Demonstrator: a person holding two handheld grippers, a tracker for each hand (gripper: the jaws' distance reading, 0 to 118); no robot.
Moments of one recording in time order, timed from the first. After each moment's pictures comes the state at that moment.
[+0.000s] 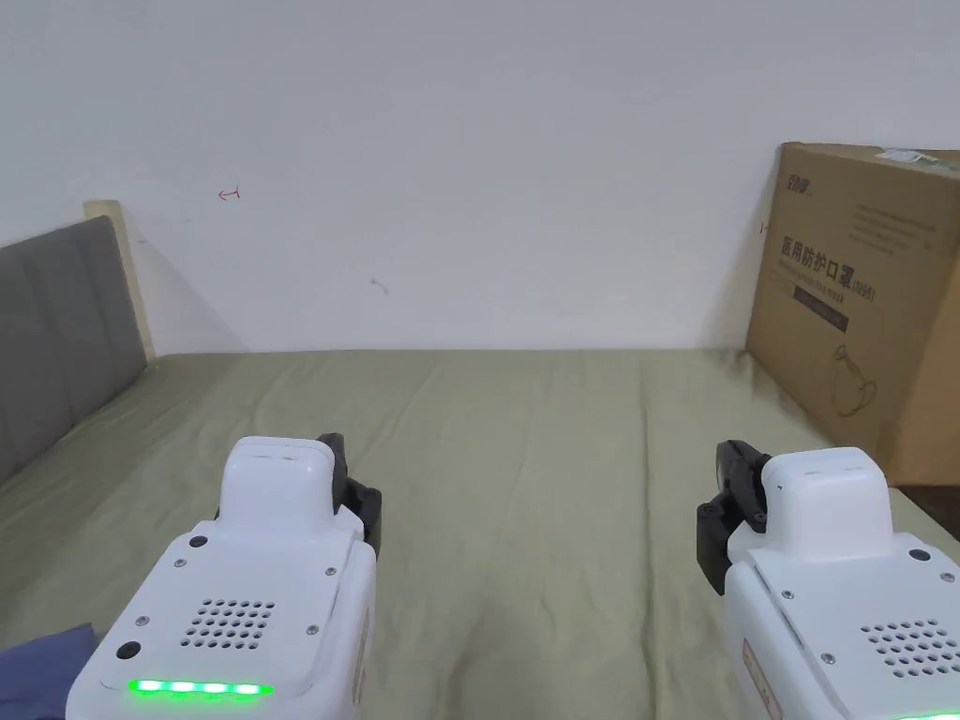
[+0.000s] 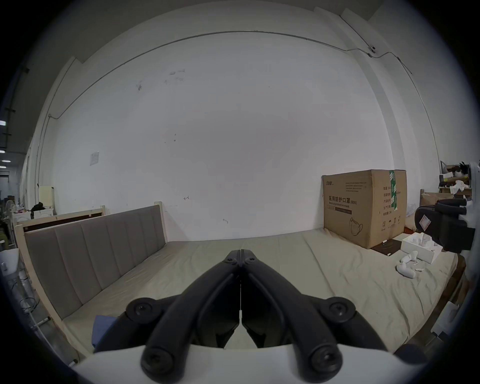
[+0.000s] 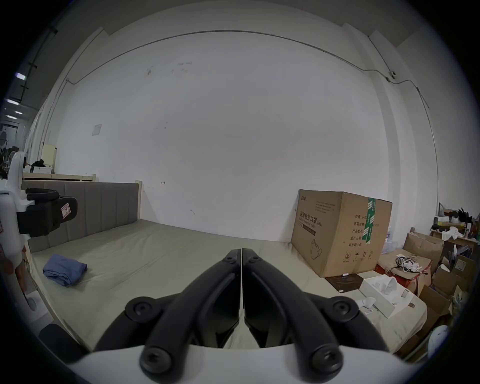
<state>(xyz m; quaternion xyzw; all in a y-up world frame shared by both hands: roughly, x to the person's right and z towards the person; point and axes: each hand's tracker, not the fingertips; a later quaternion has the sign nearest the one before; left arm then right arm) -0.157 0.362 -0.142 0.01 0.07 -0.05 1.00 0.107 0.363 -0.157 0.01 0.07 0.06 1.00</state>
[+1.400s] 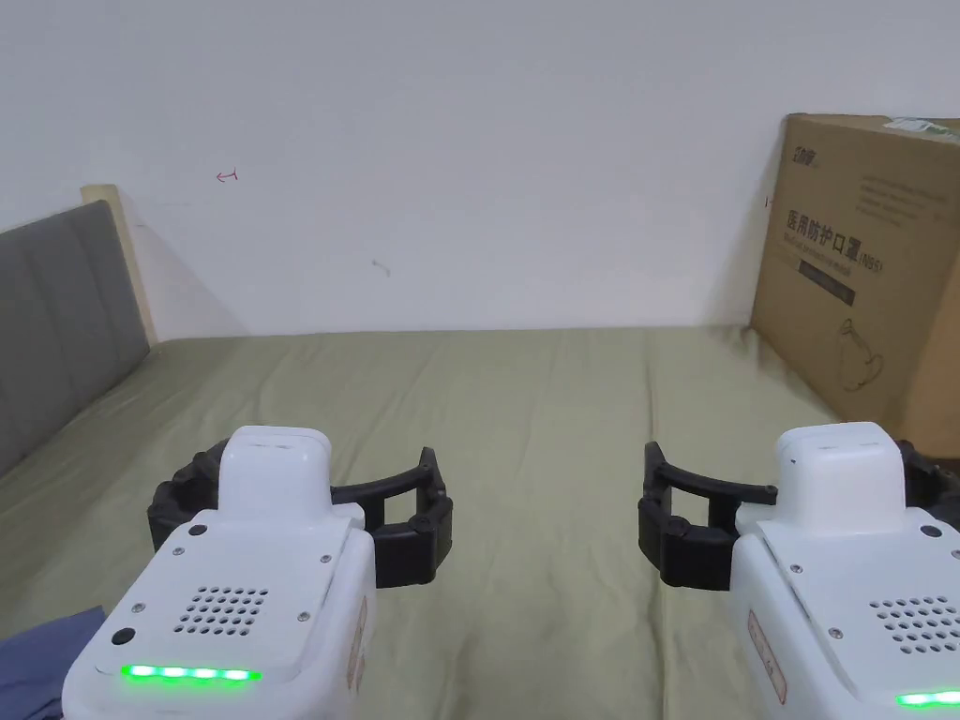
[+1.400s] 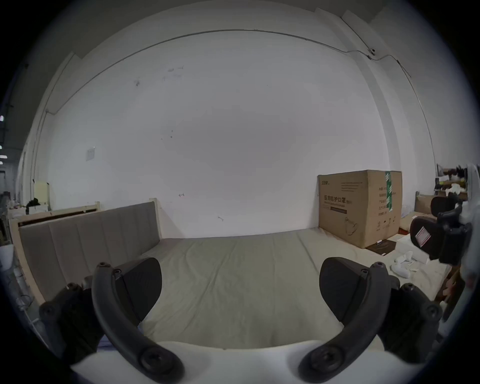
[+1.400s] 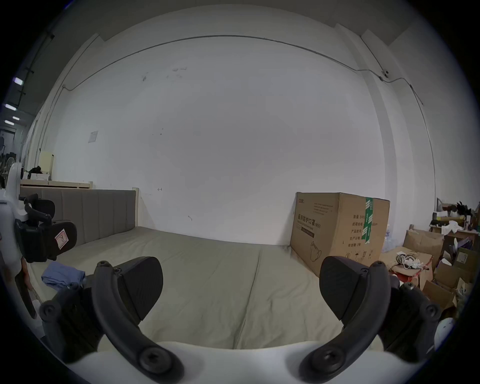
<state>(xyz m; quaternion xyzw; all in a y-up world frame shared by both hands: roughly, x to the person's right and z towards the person) -0.163 0.354 -0.142 0.00 0.04 -0.03 1.00 0.105 0.359 -0.159 0.02 0.06 0.05 1.00</state>
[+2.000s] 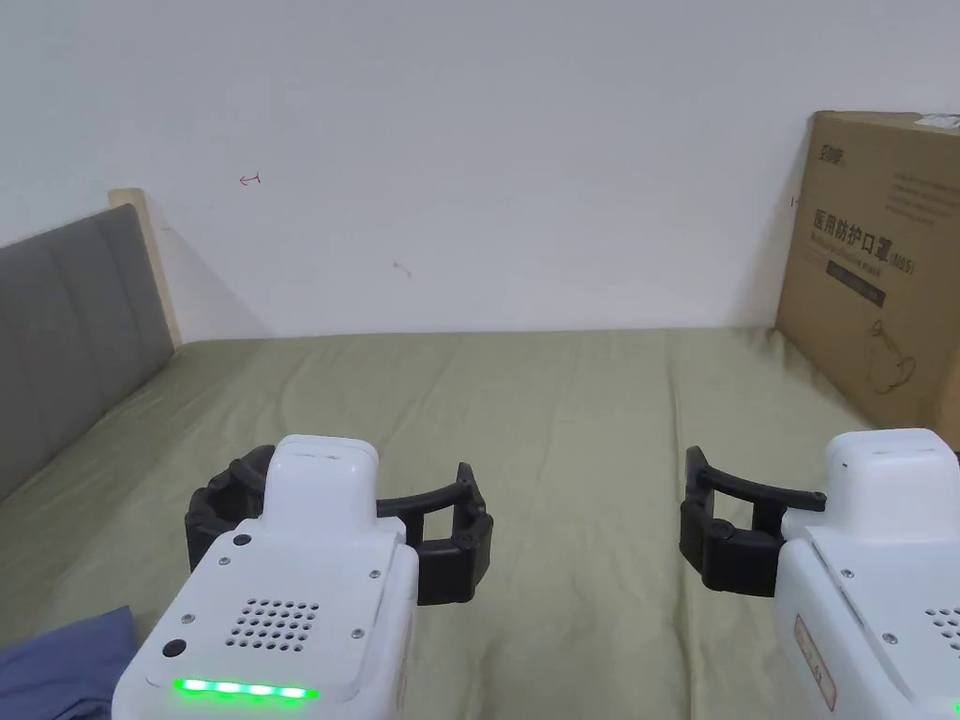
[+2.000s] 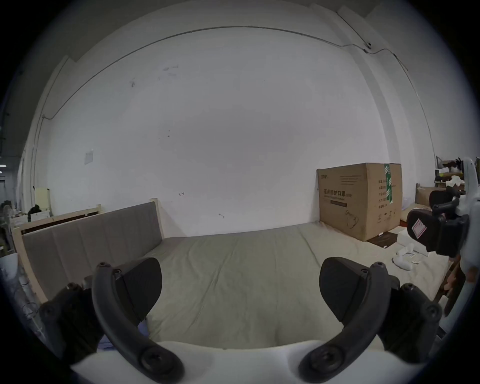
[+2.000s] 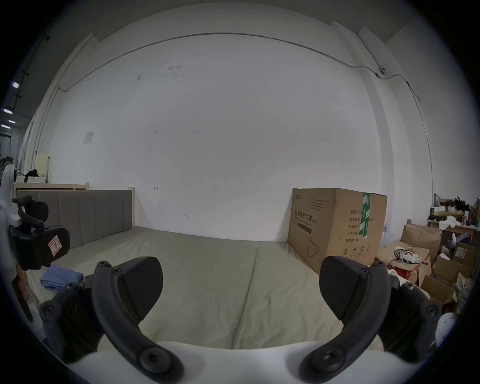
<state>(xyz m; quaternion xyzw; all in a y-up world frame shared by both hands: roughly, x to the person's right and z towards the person) -0.155 0.355 -0.140 -0.01 0.06 -0.06 1.00 0.109 0.358 -0.165 0.01 0.05 0.04 1.00</state>
